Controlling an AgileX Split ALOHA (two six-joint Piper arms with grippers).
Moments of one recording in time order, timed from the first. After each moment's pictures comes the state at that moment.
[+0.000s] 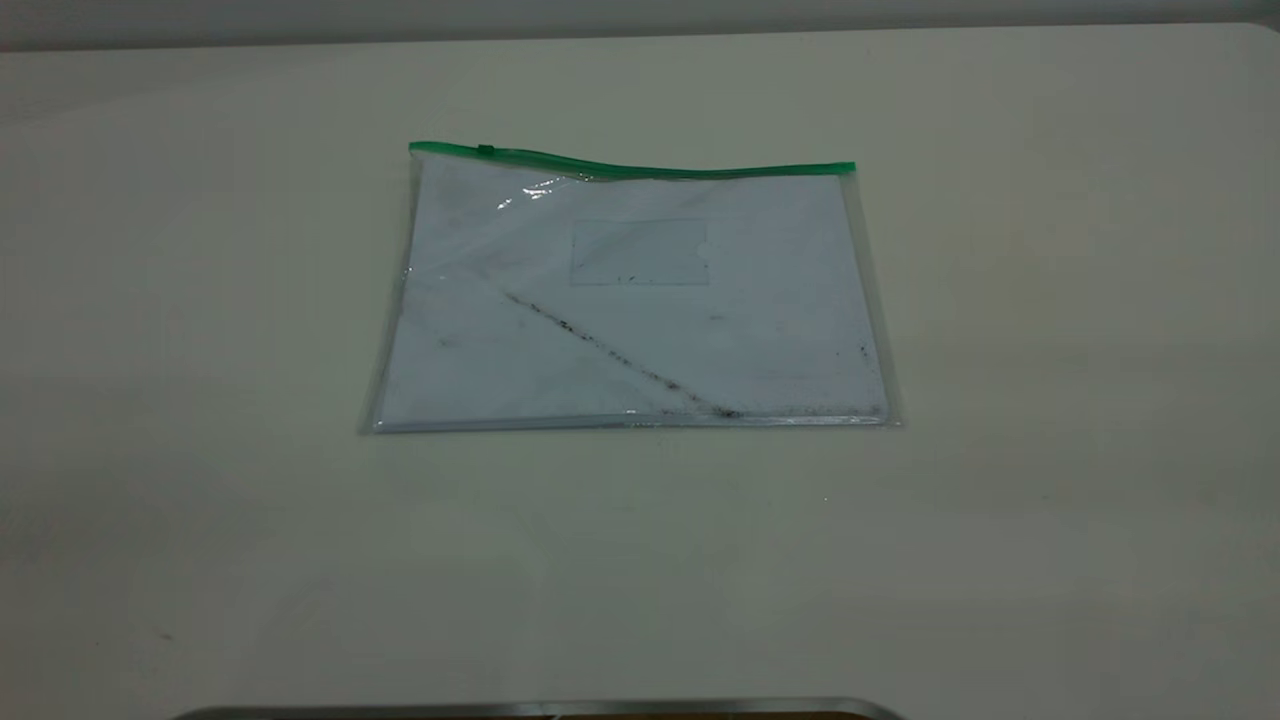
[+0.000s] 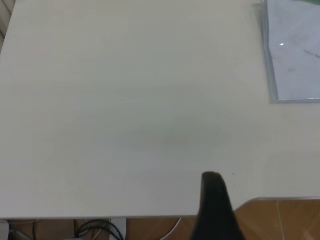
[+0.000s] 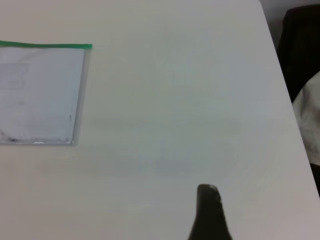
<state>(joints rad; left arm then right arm) 0.04 -0.02 -0.49 -0.03 1.14 0.04 -0.09 -0.02 -0.48 0.06 1.13 -0.09</state>
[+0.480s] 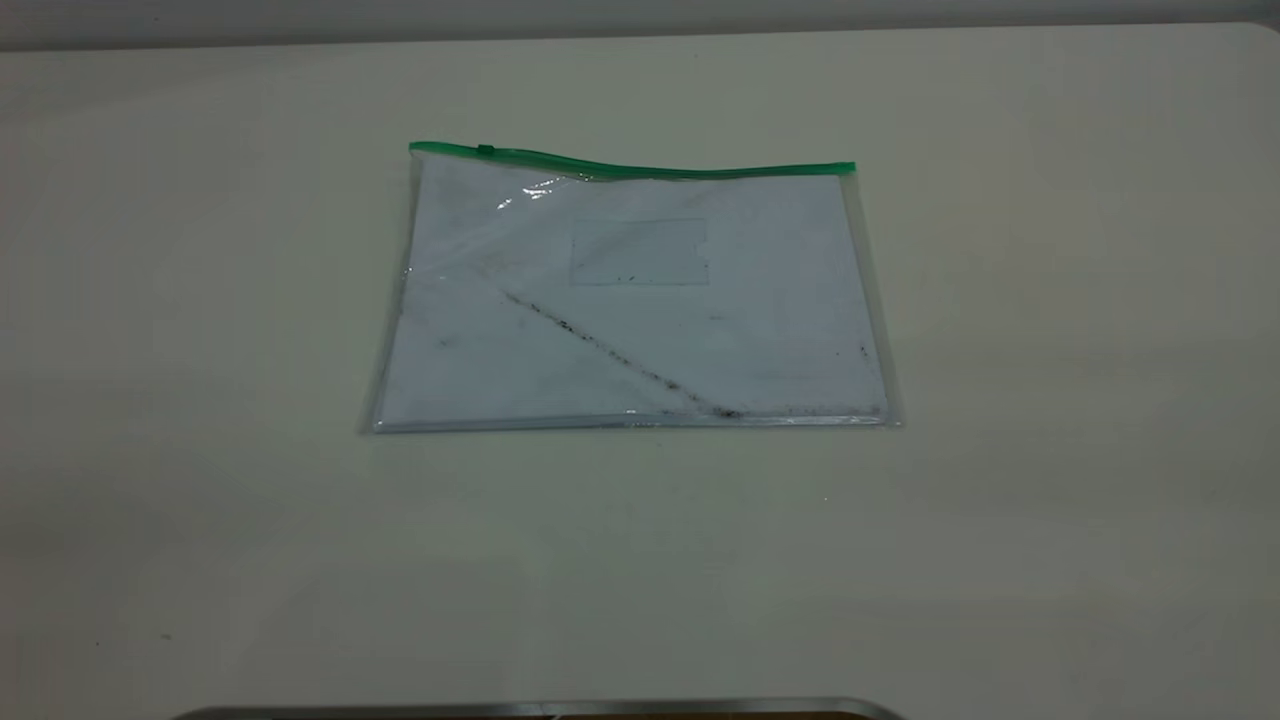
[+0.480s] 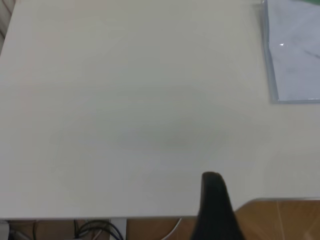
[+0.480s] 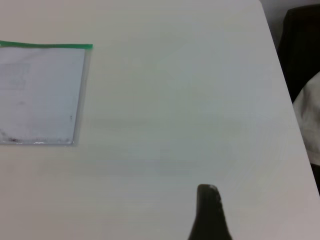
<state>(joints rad) 0.04 -0.02 -0.49 -0.03 1.13 0.04 -0.09 -0.02 -0.48 0.06 1.13 -0.09</state>
